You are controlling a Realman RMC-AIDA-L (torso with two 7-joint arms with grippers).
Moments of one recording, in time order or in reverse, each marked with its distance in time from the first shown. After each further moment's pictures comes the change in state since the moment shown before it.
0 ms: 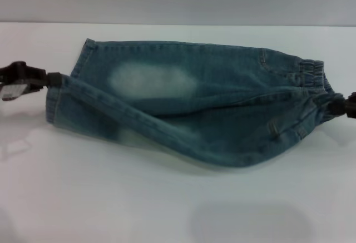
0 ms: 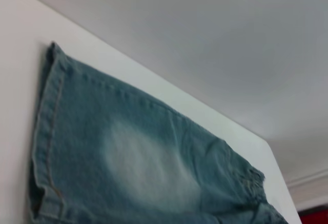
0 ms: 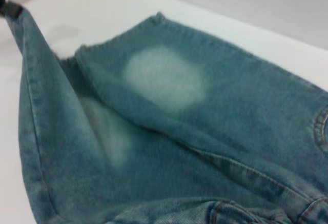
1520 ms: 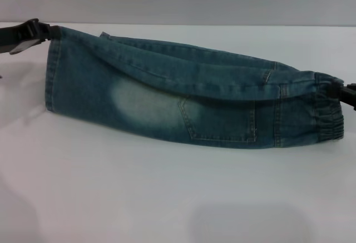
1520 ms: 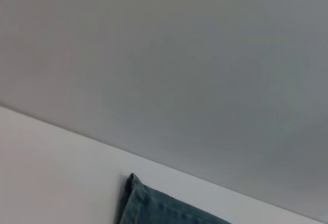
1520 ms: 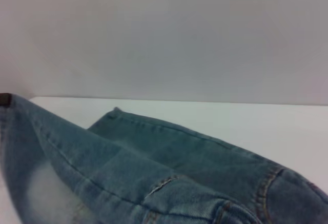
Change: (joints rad) left arm -0.095 -0.095 0.000 0.015 -0.025 -0.437 0.110; right arm -0.066 0.095 0.216 0.145 0.134 0.208 -0.060
